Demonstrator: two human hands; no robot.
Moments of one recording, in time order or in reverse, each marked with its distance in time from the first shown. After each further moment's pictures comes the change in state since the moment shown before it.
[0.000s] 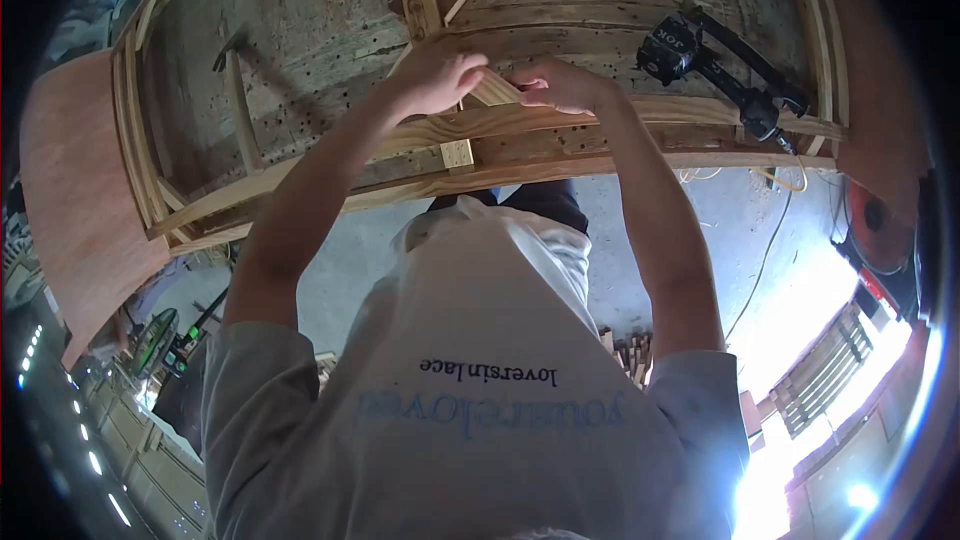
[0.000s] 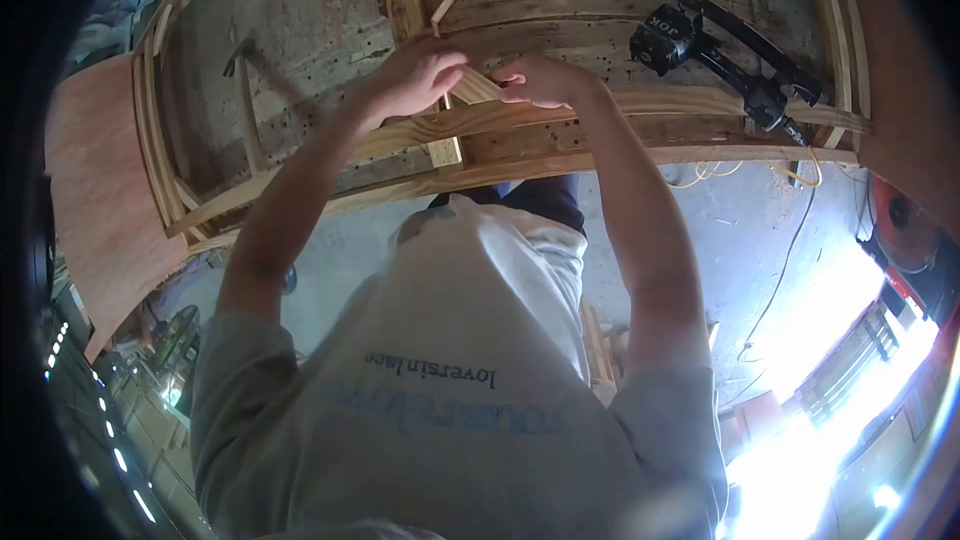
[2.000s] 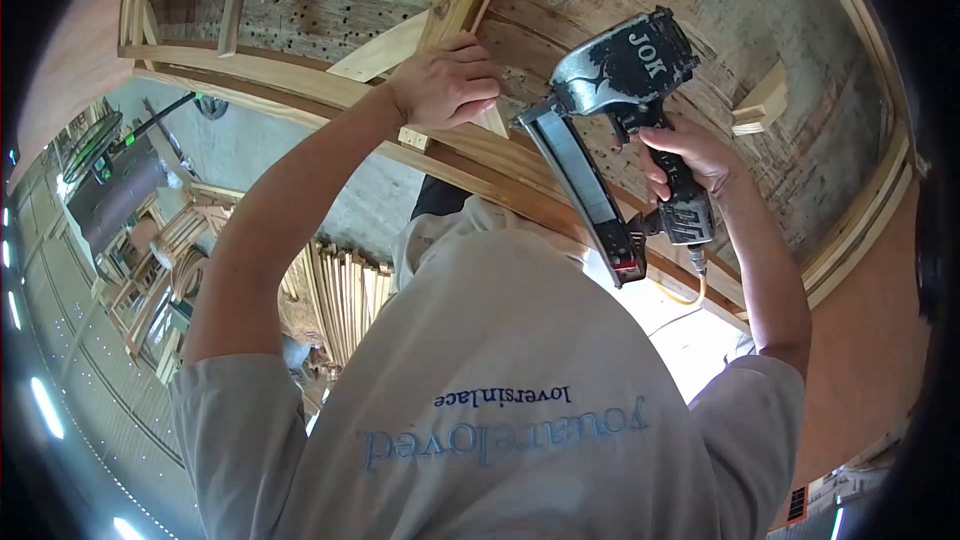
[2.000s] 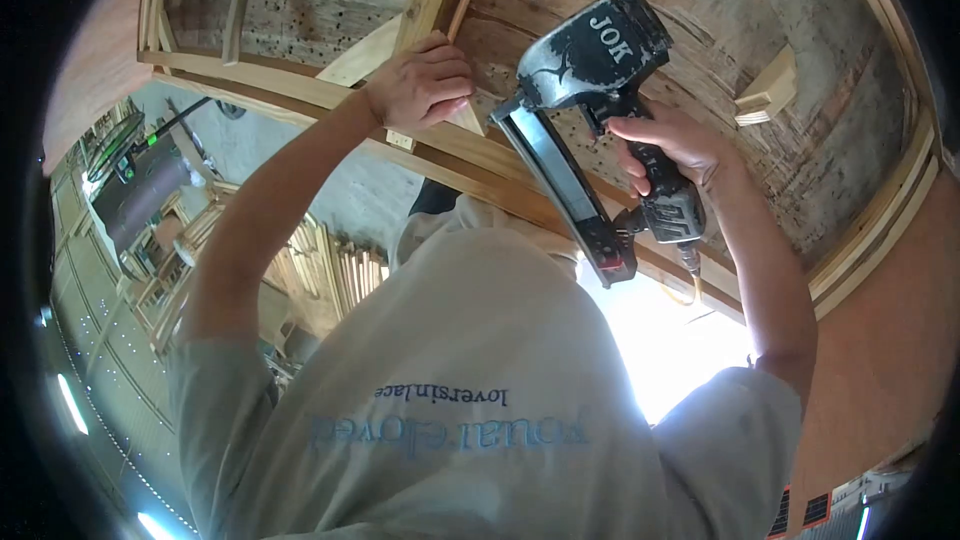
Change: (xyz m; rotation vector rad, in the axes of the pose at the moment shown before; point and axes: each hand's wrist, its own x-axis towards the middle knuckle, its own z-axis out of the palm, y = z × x) left_hand 0.004 0.023 0.024 -0.143 0.341 -0.010; right_hand -0.027 -0.017 -0.186 0.734 -0.591 0.577
